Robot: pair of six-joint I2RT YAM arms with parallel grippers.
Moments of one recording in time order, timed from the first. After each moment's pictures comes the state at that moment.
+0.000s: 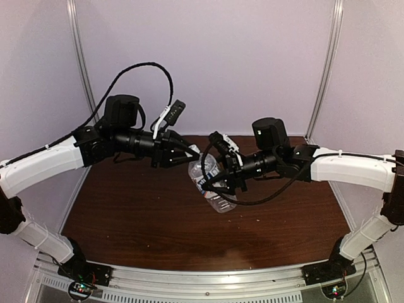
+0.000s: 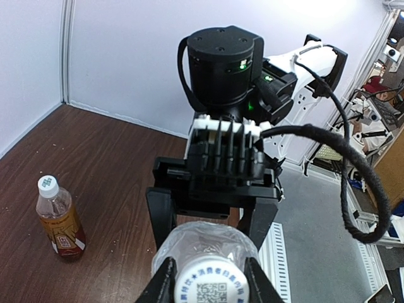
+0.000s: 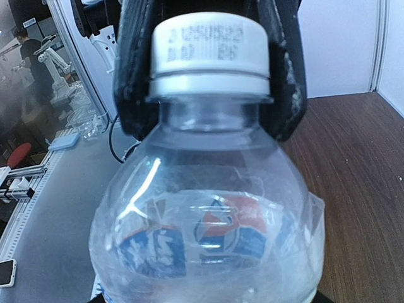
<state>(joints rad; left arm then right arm) -0.80 1.38 1.26 -0.20 0.76 -0.07 0.86 1.48 1.14 -0.05 -0.76 -0.08</state>
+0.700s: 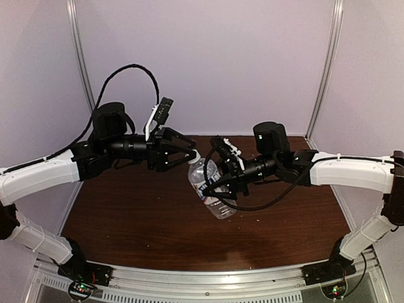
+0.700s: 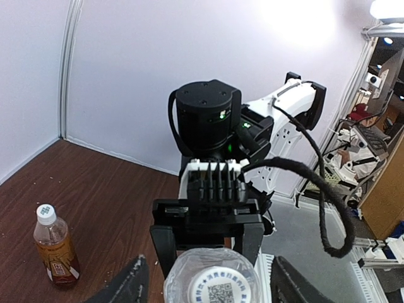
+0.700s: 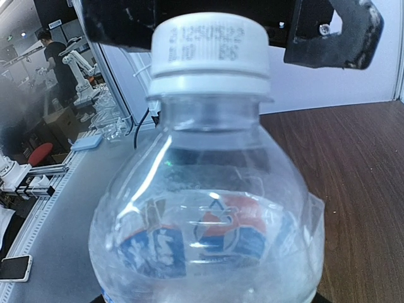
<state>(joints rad) -0.81 1.30 1.07 0.15 0.76 -0.24 0.87 1.48 1.08 0.04 -0.86 -0.04</state>
